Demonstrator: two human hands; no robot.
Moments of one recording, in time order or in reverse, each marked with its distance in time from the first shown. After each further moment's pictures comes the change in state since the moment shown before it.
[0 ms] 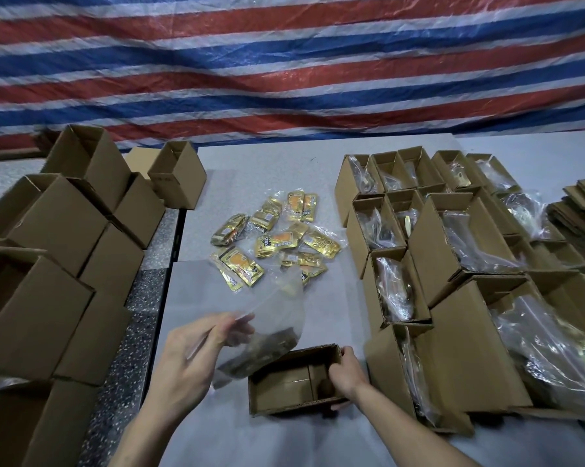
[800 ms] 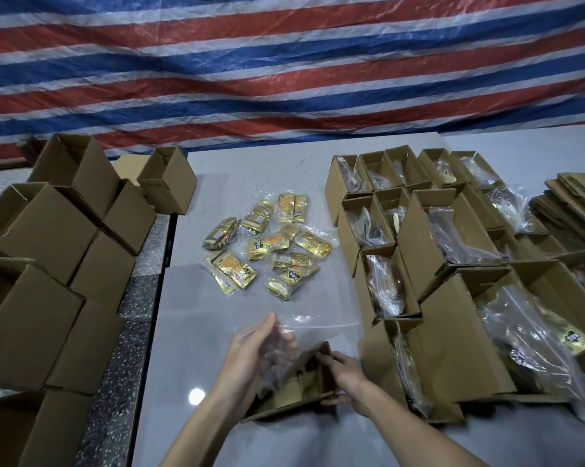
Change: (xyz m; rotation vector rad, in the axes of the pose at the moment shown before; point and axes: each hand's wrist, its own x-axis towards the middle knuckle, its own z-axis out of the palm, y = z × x) left_hand 0.007 -0.018 0.072 -0.568 -0.081 -0.592; right_hand -0.011 0.011 -0.006 0.411 -0.128 0.065
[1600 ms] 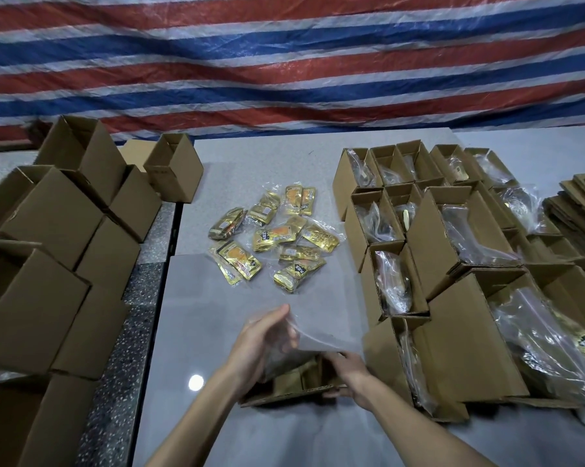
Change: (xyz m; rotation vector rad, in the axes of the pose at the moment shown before) left_hand 0.029 -0.009 -0.013 -0.049 -0.115 0.000; right_hand 0.003 -0.004 0.008 0.004 0.028 -0.004
